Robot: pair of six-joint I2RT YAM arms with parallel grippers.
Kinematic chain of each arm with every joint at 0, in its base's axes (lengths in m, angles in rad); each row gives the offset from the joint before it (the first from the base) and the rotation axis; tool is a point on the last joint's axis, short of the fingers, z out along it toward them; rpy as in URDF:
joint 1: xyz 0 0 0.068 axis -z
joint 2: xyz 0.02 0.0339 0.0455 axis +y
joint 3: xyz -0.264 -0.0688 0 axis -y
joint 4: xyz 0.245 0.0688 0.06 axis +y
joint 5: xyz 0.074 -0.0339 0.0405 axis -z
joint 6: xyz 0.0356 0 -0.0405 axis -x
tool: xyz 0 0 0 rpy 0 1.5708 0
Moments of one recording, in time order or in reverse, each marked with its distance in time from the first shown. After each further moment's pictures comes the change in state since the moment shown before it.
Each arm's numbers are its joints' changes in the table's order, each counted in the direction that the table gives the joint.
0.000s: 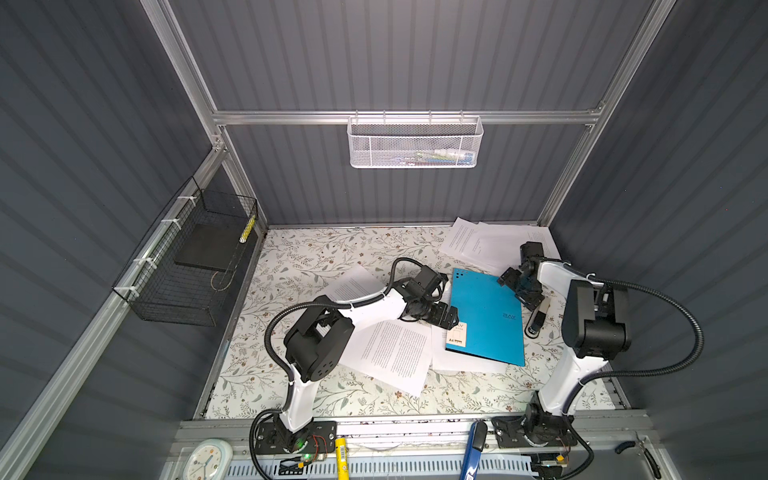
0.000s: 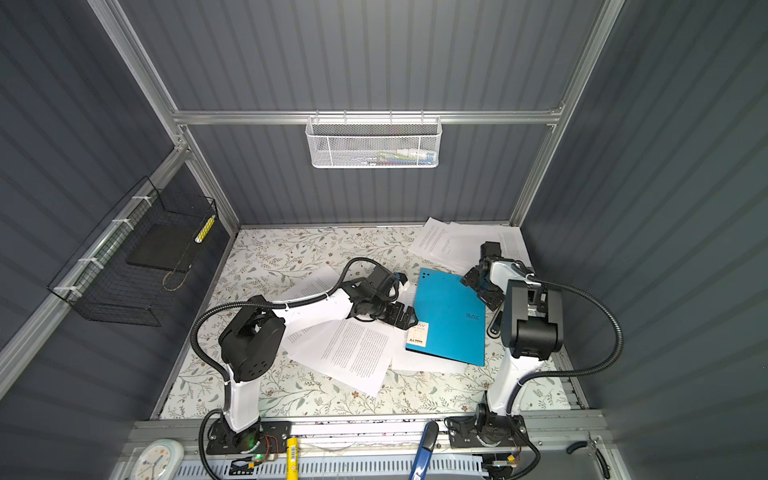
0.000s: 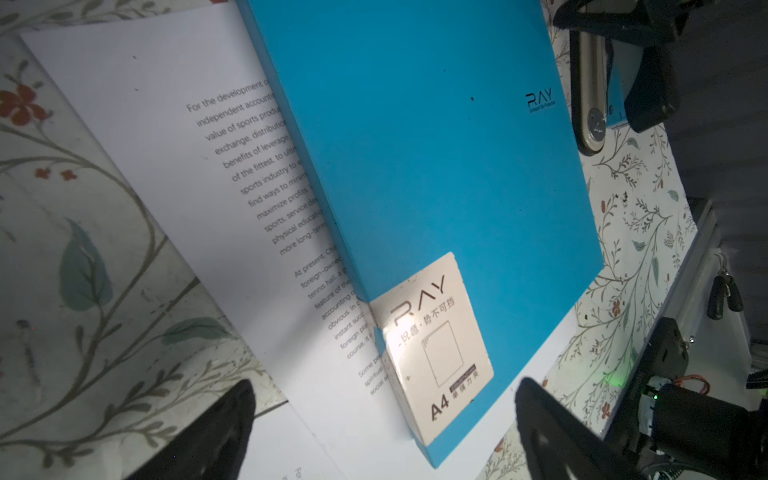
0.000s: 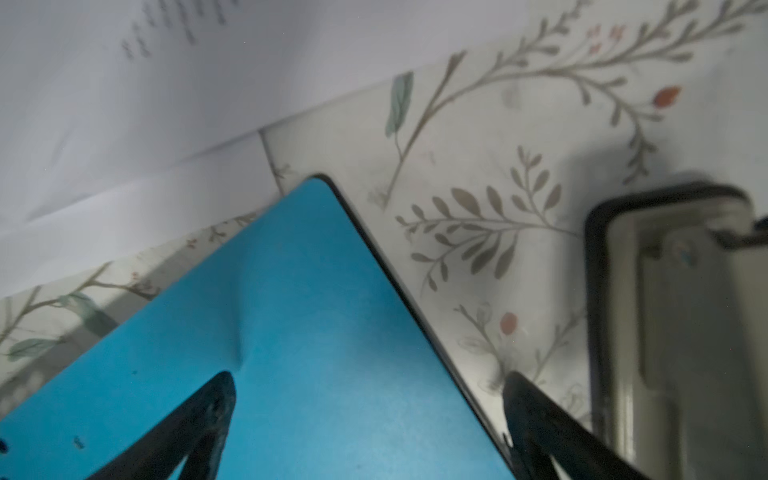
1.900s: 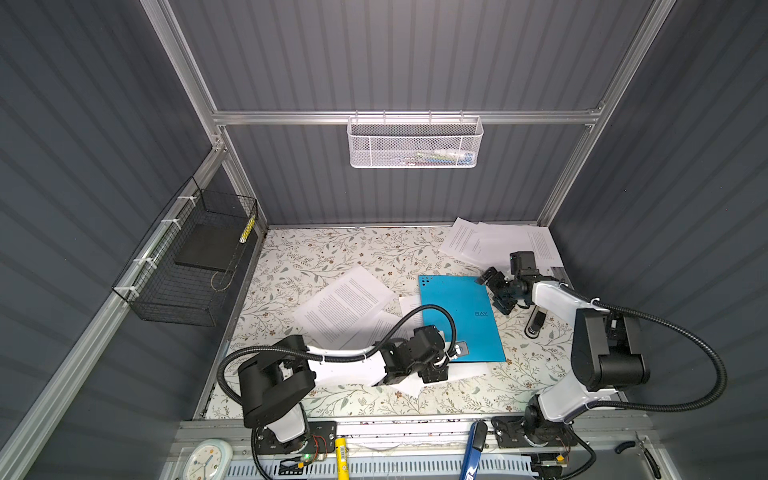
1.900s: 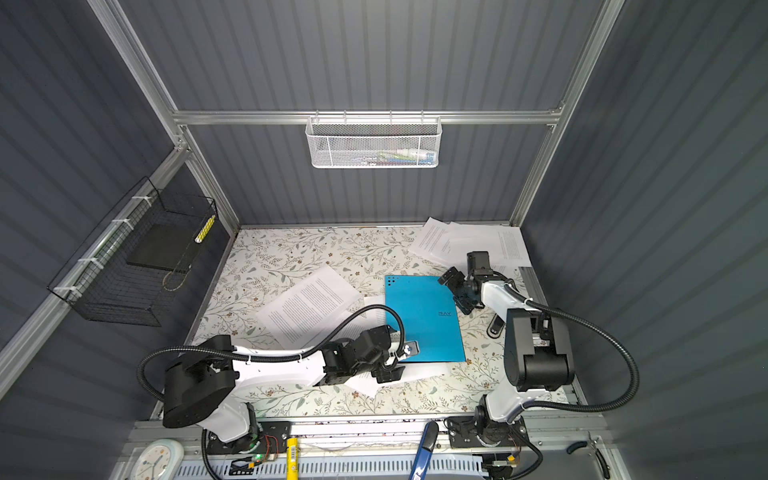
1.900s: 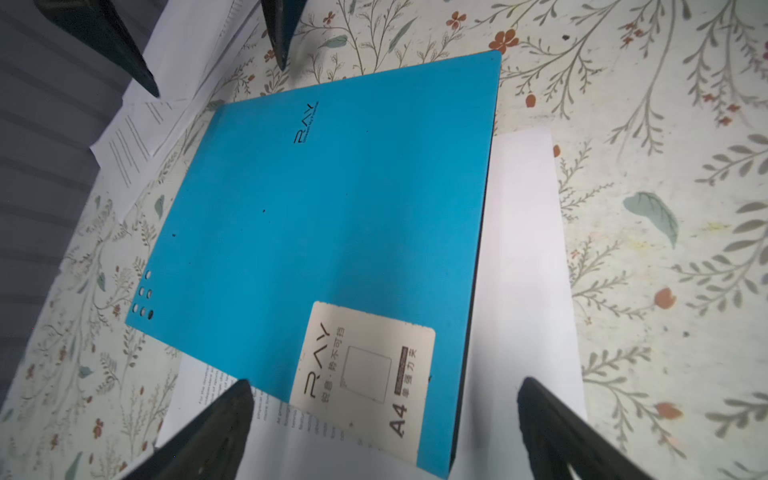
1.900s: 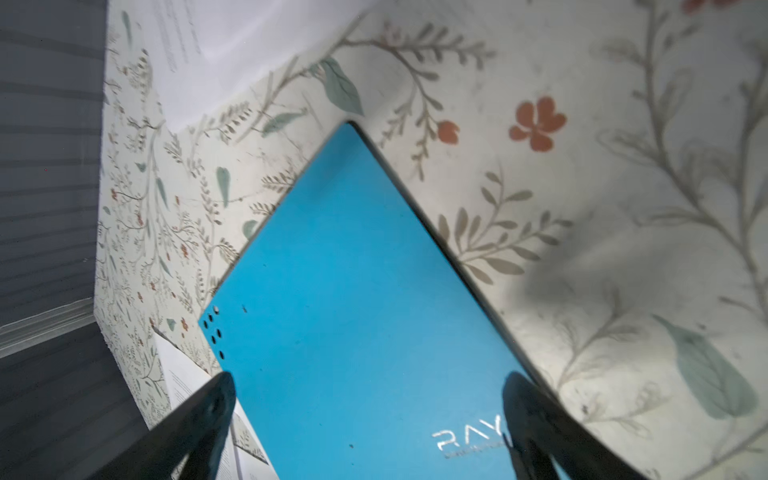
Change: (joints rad) left arm 0.366 -0.346 -0.581 -0.479 -0.526 -0.839; right arm -0.124 -0.262 -0.305 -0.284 -0.350 -0.137
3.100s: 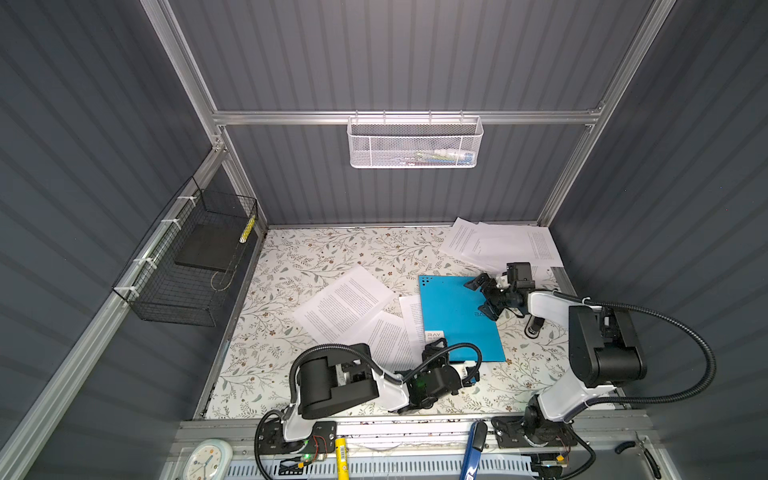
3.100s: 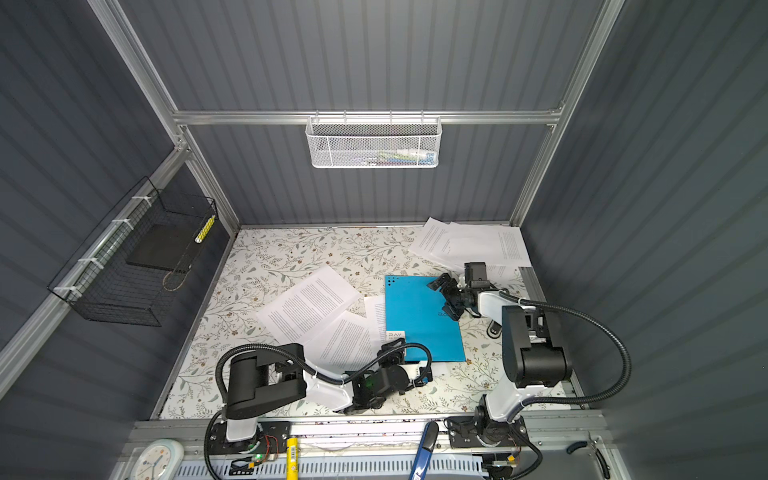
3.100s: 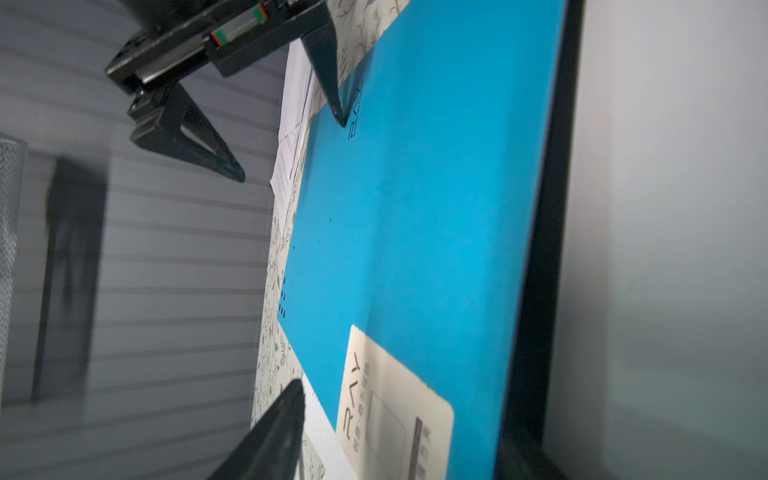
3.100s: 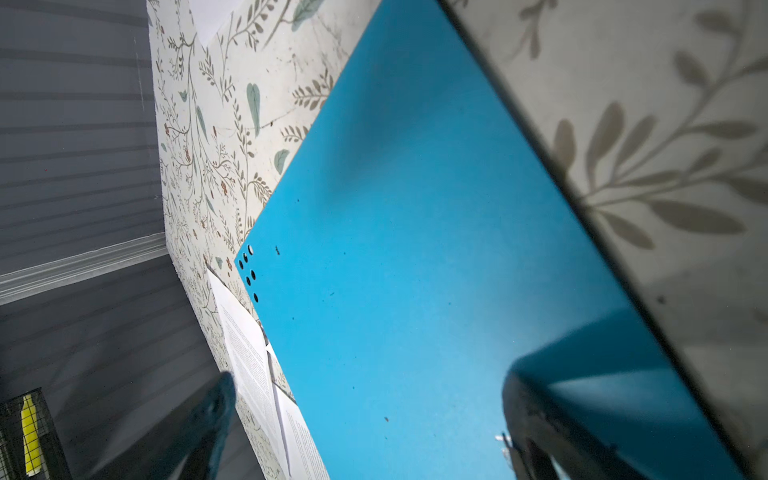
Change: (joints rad) left arm 0.151 0.333 -0.025 -0.484 -0.550 -0.314; right arm -0.024 0.030 -0.104 -0.238 -0.211 -0.052
